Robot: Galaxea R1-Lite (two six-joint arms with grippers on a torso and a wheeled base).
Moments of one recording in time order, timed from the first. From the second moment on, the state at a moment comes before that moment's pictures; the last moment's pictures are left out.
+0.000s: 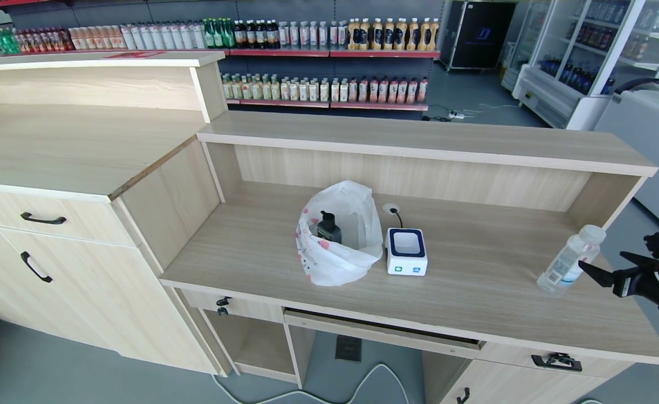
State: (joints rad) left arm 0.00 0.00 0.00 0.00 -0.02 -0.01; right arm -0.63 2.32 -0.85 -1.24 0.70 -0.35
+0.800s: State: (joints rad) left arm 0.00 0.00 0.00 0.00 -0.02 -0.01; right arm -0.56 2.44 -0.94 -1.24 0.69 -0.44
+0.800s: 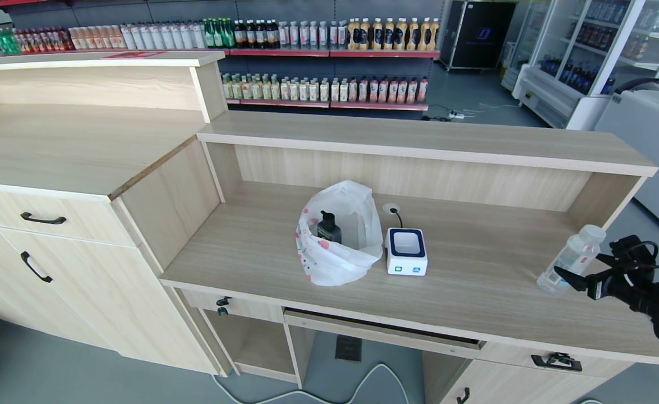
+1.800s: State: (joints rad) left arm 0.00 0.00 0.00 0.00 -0.02 -0.01; right arm -0.50 2.51 -1.05 -1.24 0.62 -0.43
